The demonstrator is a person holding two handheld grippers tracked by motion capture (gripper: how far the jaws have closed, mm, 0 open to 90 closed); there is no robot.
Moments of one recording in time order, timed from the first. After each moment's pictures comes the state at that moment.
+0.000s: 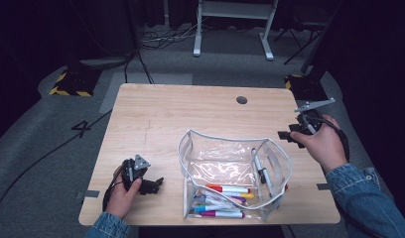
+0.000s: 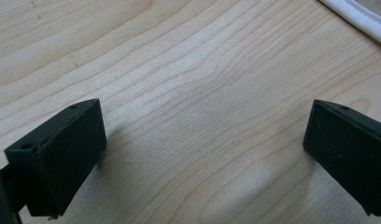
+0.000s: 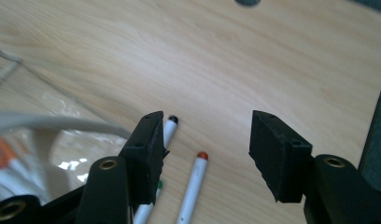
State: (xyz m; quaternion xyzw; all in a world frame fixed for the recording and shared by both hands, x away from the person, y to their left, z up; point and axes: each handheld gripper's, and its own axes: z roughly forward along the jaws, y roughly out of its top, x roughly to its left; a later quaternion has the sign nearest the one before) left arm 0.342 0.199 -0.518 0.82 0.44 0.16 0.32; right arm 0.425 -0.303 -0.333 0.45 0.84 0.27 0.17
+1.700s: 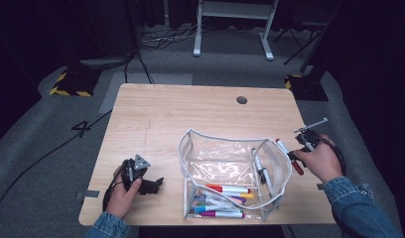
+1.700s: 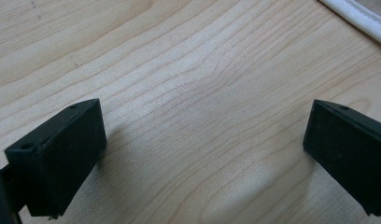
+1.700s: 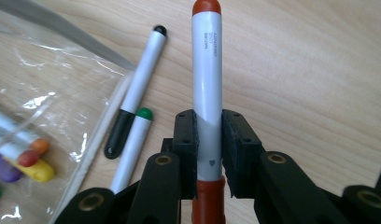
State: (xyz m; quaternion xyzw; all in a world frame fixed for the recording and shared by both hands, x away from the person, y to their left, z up) left arm 0.342 0.199 -0.518 0.82 0.44 0.16 0.32; right arm 0.415 -0.327 -0.390 0.50 0.84 0.19 0.09
